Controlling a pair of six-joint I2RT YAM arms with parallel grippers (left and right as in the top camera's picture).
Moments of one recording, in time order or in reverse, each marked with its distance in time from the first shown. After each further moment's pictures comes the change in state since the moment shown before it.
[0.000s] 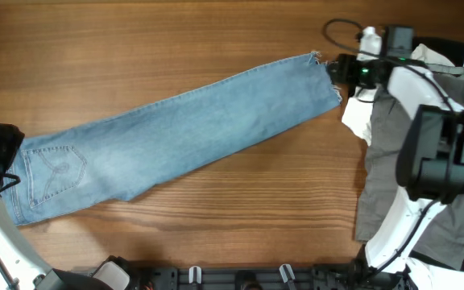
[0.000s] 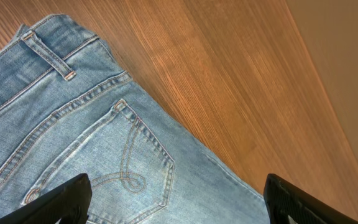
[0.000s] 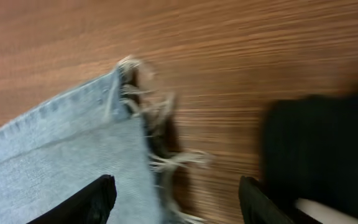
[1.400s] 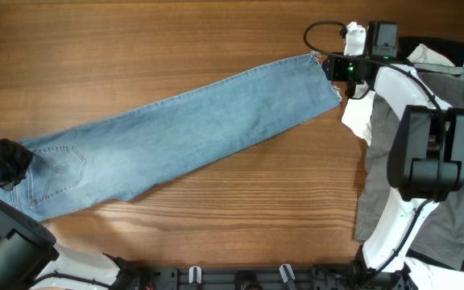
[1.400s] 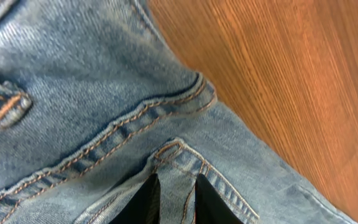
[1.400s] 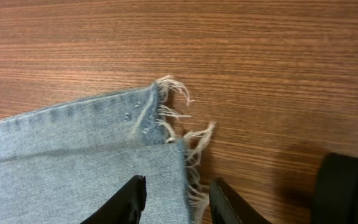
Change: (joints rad) left arm 0.038 0.497 0.000 0.212 0.063 0.159; right arm 0.106 0.003 0.000 0.074 0.108 -0.085
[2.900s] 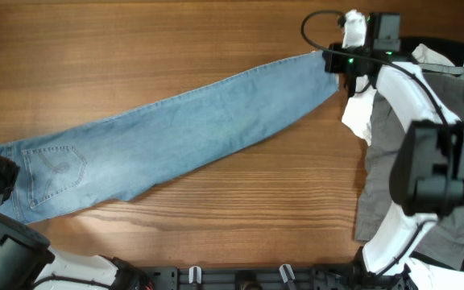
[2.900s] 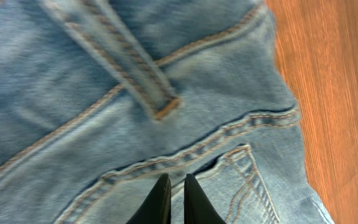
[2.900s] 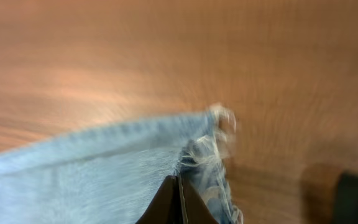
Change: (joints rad) left arm 0.115 -0.001 0.000 -0.023 0.022 -0.028; right arm 0.023 -0.135 0.003 -0.023 -0.055 0.026
